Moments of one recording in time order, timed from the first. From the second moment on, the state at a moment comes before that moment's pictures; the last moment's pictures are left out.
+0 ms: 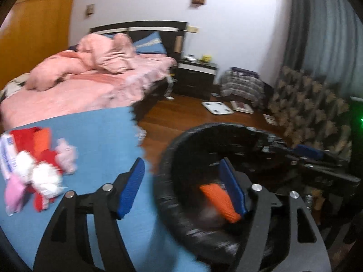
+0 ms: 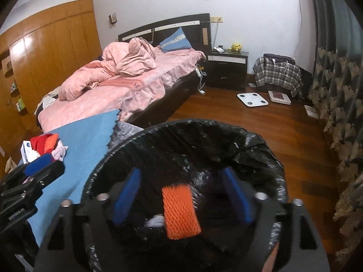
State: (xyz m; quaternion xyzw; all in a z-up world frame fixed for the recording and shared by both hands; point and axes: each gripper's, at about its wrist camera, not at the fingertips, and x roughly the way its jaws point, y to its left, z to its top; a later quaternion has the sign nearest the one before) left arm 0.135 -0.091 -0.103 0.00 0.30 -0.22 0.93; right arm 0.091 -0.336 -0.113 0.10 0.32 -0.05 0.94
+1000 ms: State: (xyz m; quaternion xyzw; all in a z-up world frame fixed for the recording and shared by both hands) left arm 0.181 0.151 -0.160 -0.01 0.38 0.03 0.93; right arm 0.192 -0.088 -0.139 0.02 0.33 0.15 0.93
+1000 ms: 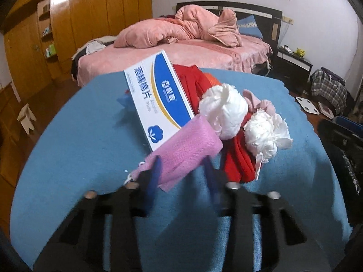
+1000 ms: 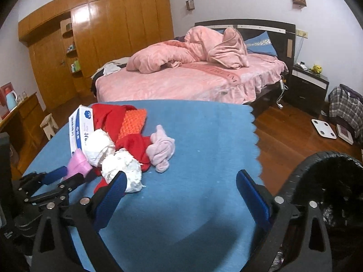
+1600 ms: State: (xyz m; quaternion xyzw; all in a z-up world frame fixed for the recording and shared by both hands) left arm 0.162 0.154 -0.157 -0.04 0.35 0.03 0.93; right arm 0.211 -0.032 -0.161 -0.01 0.35 0.20 0.92
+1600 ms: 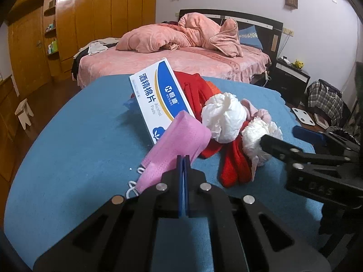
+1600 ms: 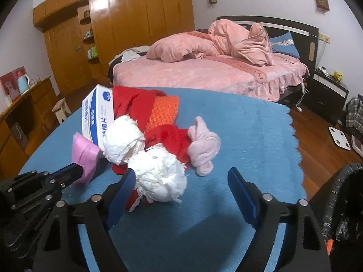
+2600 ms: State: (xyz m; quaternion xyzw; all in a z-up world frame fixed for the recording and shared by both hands) left arm 0.141 0.146 -0.134 -0.05 0.32 0.02 0.95; right arm 0.193 -0.054 -0.137 0.02 0.34 0.24 0.91
